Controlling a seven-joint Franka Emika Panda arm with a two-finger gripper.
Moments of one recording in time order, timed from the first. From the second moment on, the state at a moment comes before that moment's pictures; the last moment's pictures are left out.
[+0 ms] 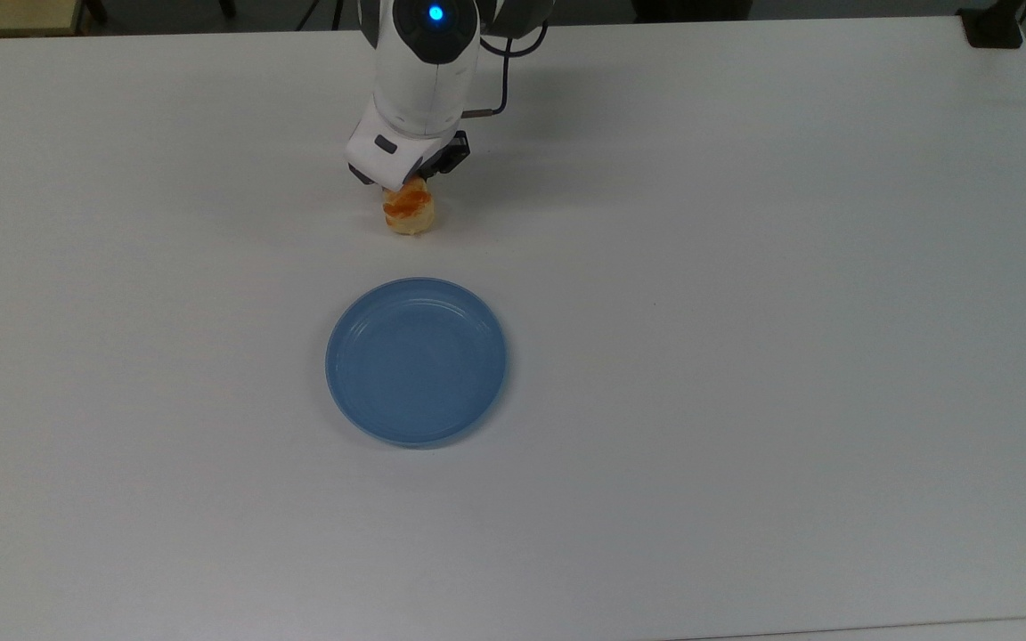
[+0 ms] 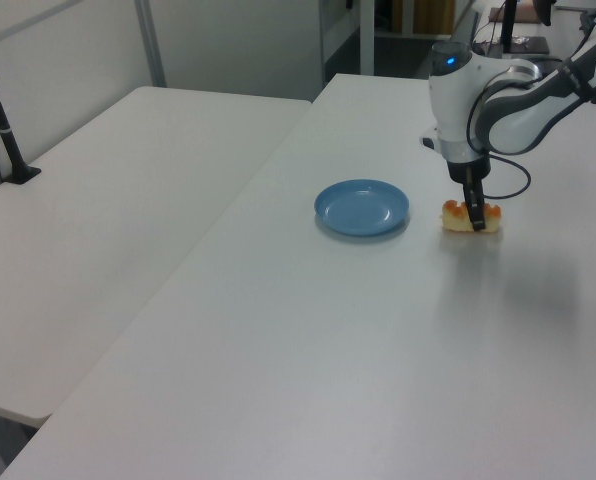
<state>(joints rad) 0.18 0.14 -0.16 -2.17 -0.21 2.12 -0.13</state>
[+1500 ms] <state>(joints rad) 0.18 0.55 -0.16 -1.59 -0.05 2.27 -0.10</state>
